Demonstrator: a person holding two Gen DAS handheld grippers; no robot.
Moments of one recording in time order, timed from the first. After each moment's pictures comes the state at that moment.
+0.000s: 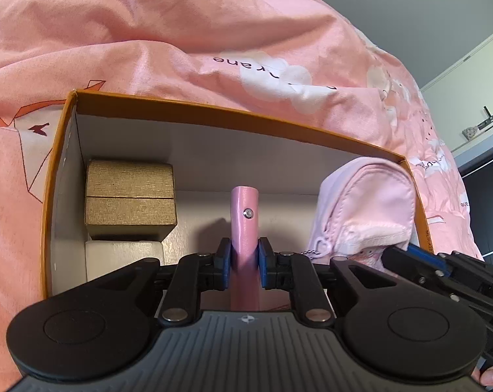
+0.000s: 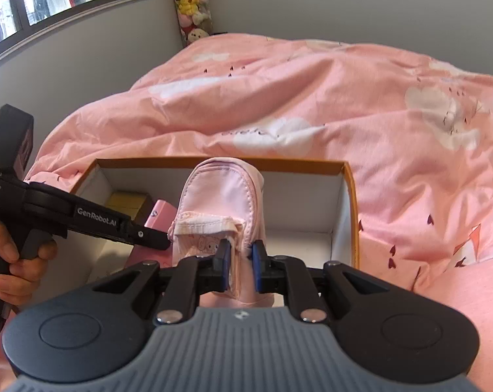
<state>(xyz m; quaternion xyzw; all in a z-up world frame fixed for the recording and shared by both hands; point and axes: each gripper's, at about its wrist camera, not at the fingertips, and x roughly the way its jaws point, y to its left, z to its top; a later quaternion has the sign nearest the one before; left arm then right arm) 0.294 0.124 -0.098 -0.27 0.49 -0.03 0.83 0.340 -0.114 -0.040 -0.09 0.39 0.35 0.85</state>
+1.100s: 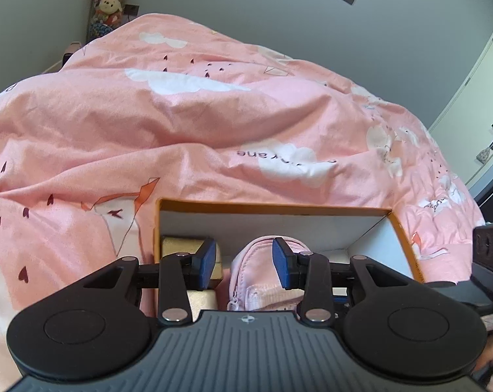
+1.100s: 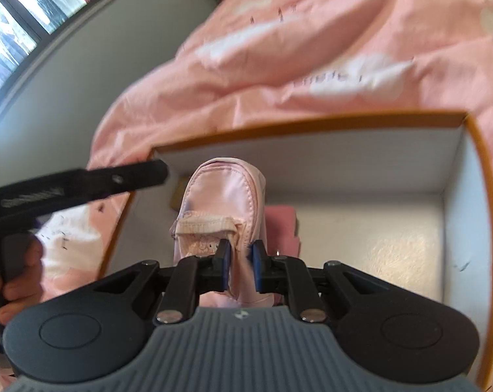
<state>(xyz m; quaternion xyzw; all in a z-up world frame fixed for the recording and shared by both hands) 0.257 0.141 -0.028 -0.20 0.39 0.03 0.90 0.361 -0.056 -0.066 0.00 0.51 0.43 0.75</state>
